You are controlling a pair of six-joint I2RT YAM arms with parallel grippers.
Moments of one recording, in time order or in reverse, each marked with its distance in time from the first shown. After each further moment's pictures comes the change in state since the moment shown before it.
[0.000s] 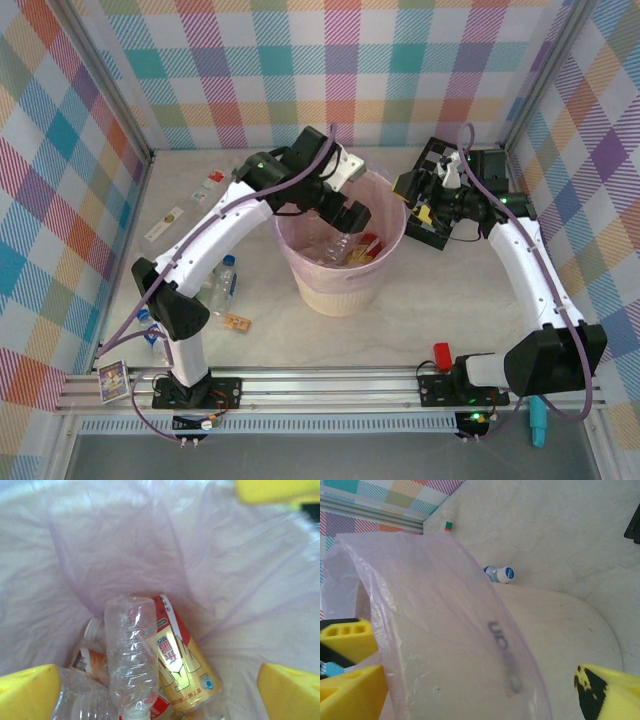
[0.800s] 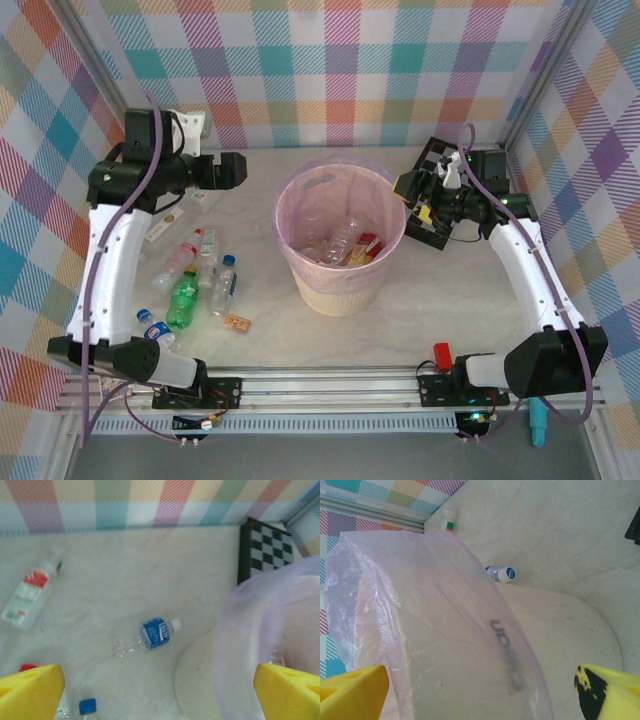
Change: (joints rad) left arm 0.626 -0.394 -0.280 0.046 0.064 -0.092; right arm 0.000 -0.005 -0.001 0.000 -0.001 -0.003
